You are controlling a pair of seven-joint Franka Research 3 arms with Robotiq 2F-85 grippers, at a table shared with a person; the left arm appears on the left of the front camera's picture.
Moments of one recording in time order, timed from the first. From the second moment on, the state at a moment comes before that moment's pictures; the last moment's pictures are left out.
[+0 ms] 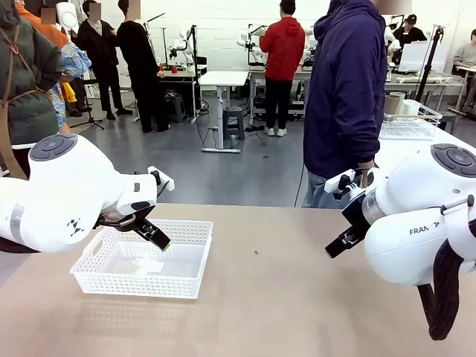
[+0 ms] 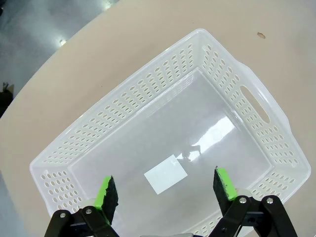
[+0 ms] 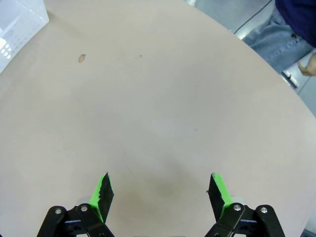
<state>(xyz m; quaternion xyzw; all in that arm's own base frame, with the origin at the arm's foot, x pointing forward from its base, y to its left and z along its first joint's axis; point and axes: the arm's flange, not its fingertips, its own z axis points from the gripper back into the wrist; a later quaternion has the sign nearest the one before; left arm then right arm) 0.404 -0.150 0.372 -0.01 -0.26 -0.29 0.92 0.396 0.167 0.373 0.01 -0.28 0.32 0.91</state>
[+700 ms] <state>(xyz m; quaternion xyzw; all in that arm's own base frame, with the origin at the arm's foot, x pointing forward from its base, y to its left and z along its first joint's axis) 0.339 -0.152 0.488 0.01 -0.25 -0.34 0.91 0.331 0.195 0.474 -0.01 -0.28 0.35 0.89</state>
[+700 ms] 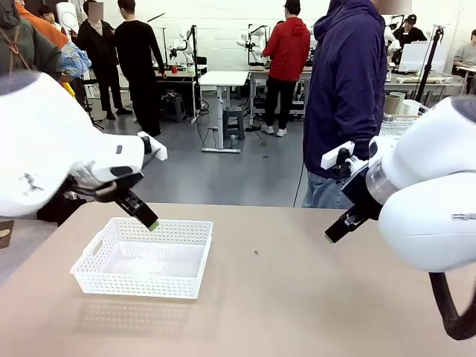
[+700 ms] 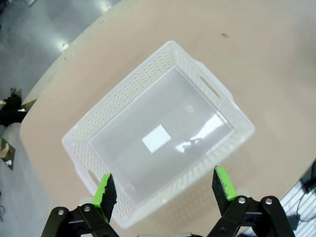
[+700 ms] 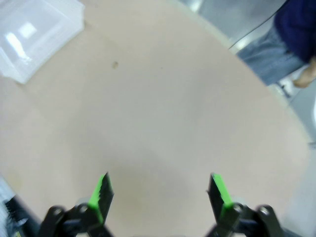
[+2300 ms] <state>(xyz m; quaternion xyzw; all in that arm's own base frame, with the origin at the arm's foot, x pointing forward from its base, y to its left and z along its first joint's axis) 0.321 0.041 0.494 -0.49 -0.25 -0.21 0.80 0.338 0.026 0.532 0.43 -0.30 0.16 0.83</state>
